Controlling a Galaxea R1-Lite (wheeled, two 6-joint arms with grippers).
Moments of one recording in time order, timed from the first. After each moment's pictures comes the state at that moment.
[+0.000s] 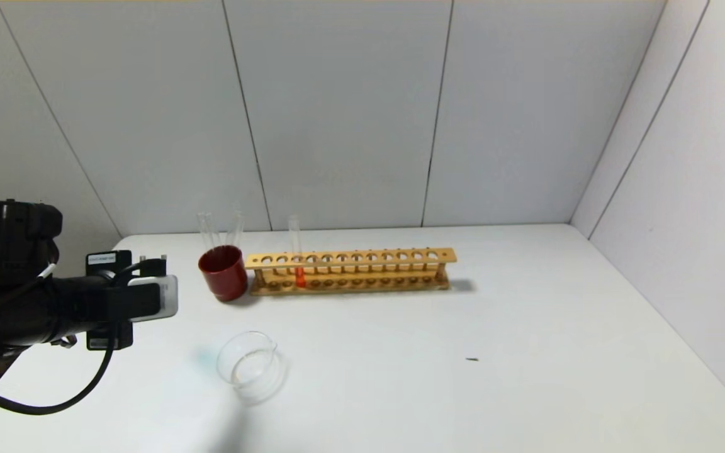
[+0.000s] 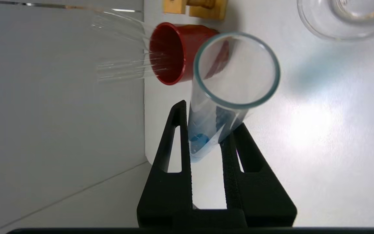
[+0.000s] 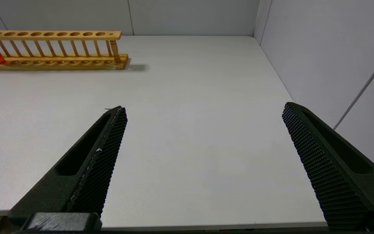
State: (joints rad) left arm 0.00 1.51 -0.66 -0.27 -0.24 1.45; right arm 0.00 0.00 0.00 0.00 0.01 0.00
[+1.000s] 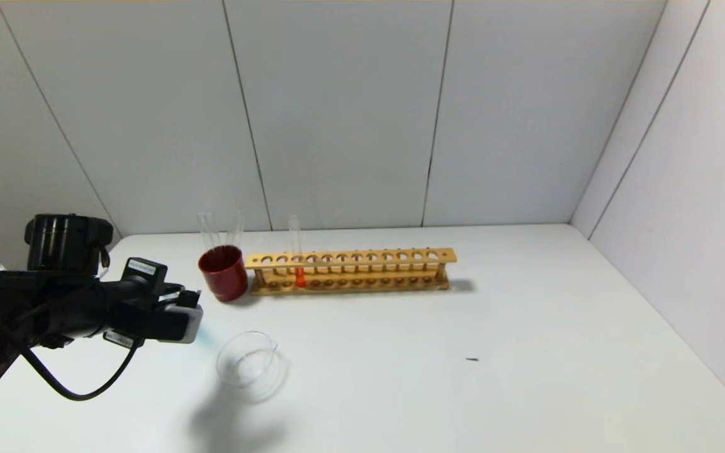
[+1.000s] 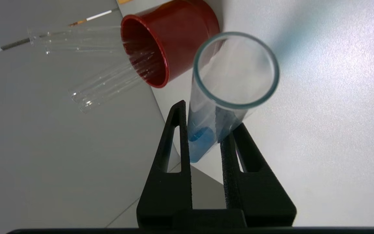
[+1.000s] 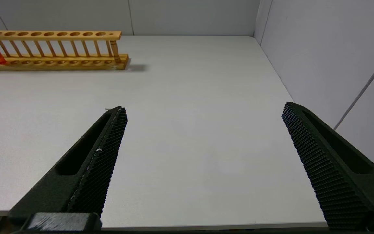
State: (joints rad) left arm -0.01 1.70 -0.67 -0.39 -0.14 1.80; right arm 0.00 0.00 0.00 0.00 0.01 0.00
